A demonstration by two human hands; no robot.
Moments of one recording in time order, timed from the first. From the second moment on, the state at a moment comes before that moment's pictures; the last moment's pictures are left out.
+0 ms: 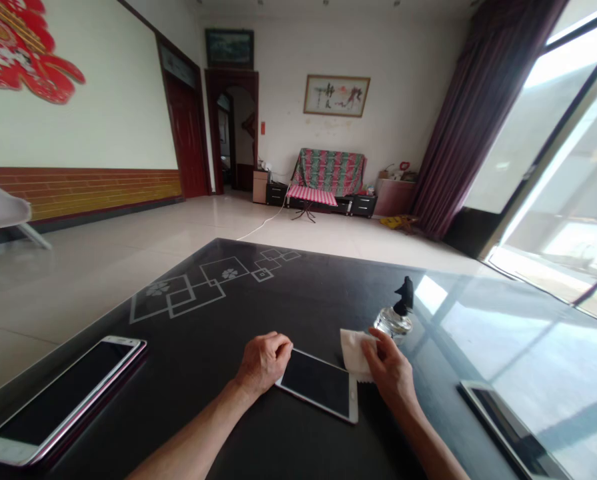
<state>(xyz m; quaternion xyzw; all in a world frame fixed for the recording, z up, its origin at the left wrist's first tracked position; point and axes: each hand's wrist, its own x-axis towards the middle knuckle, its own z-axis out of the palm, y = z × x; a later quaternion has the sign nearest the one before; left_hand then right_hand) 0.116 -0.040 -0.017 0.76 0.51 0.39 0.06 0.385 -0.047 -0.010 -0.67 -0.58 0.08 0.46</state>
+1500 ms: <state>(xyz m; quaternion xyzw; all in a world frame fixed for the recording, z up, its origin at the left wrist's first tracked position) 0.113 -0.041 -0.007 0.76 0.53 0.37 0.12 0.367 -0.126 0.025 -0.62 -0.73 0.21 0.18</state>
